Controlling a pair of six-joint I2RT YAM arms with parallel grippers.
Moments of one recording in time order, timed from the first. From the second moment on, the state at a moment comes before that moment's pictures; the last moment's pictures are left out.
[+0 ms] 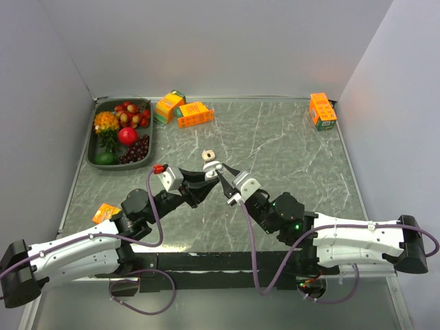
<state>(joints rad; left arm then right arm) -1.02 0.81 0.48 0.63 -0.02 -0.12 1.33 0.94 0.69 0.53 0.56 -0.50</state>
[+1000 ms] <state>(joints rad) -1.02 0.80 0.46 0.65 -0.05 -0.12 1.33 0.86 0.72 0.45 0.58 -0.45</state>
